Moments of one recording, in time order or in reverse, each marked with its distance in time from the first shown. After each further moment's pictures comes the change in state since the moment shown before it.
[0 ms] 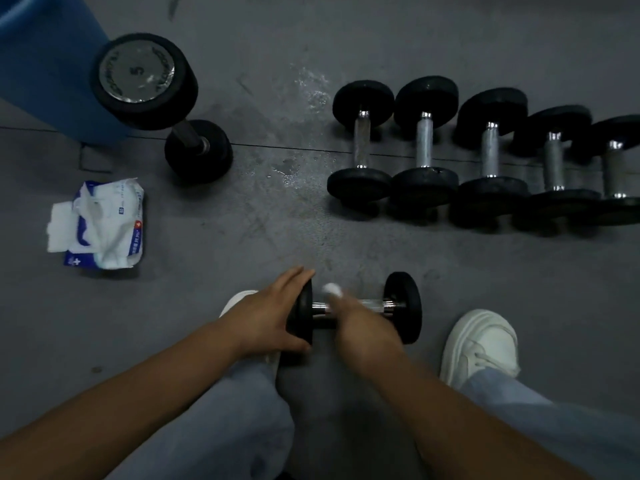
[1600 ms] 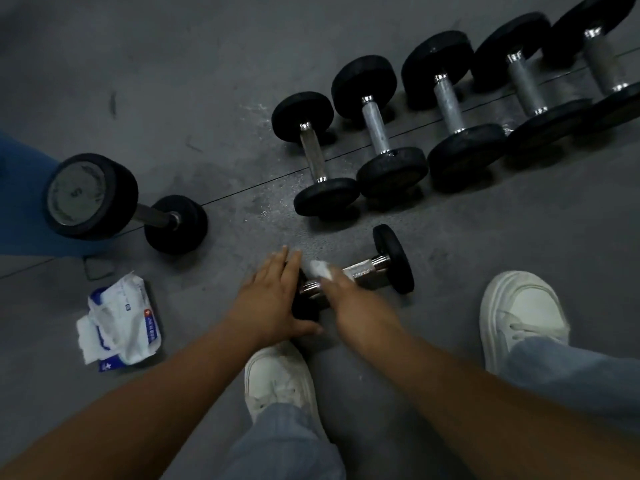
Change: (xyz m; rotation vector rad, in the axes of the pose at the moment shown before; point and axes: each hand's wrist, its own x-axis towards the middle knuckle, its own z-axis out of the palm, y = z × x) left_hand 0.059 0.031 -0.064 0.472 -0.031 -0.080; right_hand 0.043 -0.002 -0.023 0.204 0.047 -0.170
